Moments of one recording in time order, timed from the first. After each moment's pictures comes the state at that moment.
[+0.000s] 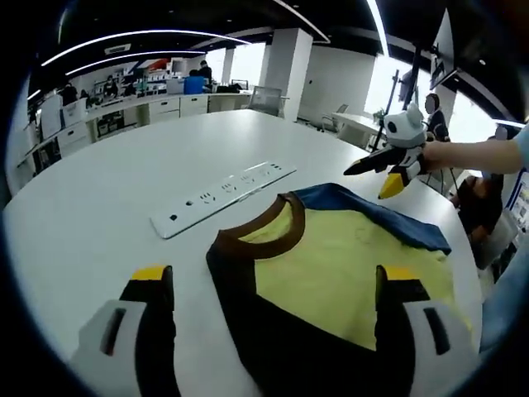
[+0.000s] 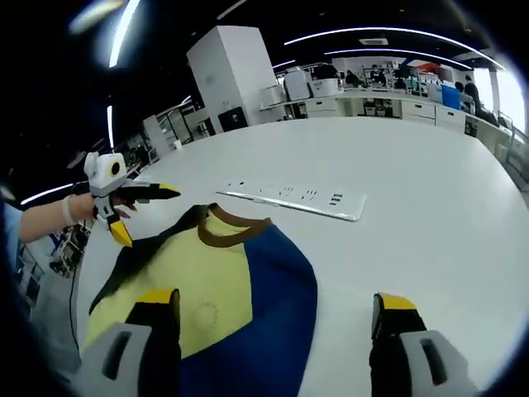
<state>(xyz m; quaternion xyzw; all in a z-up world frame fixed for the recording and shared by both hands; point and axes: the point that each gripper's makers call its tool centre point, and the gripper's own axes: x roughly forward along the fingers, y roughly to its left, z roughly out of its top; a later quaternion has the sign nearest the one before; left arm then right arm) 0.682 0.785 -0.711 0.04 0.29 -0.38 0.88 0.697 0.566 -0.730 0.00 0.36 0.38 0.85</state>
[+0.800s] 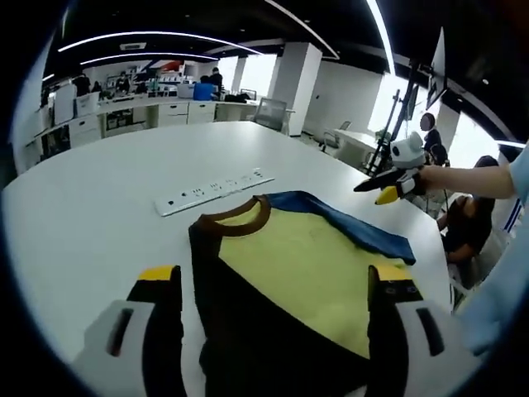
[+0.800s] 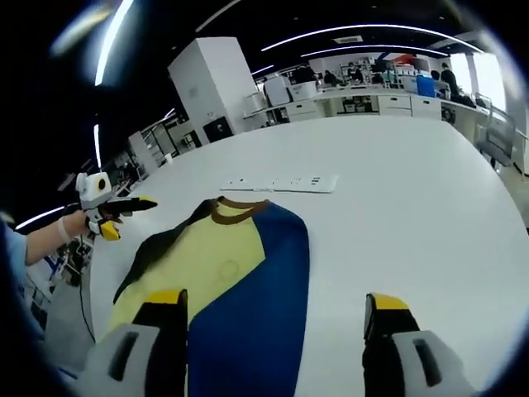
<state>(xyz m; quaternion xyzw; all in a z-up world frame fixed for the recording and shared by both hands) 0.602 0.800 -0.673 -0.02 0.28 -0.37 0.89 0.620 0.509 -0.706 0.04 0.36 0.34 0.87</state>
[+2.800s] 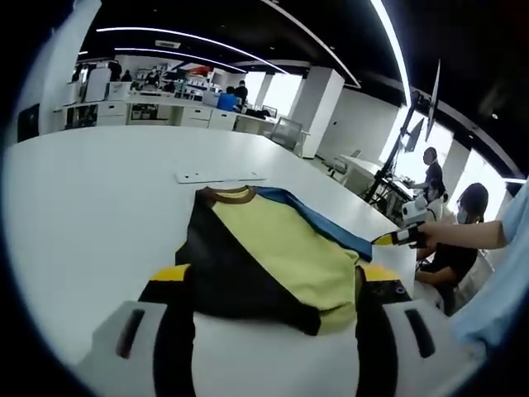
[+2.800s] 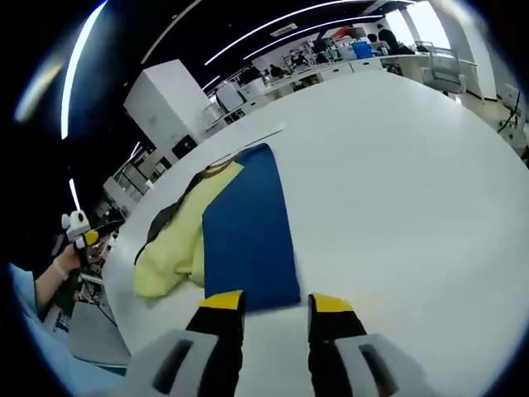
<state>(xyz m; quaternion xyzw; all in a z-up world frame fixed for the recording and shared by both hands) 0.473 0.834 -0.646 -0.09 0.26 -0.32 0.91 0.463 0.446 -0.752 0.16 0.41 0.25 0.86</state>
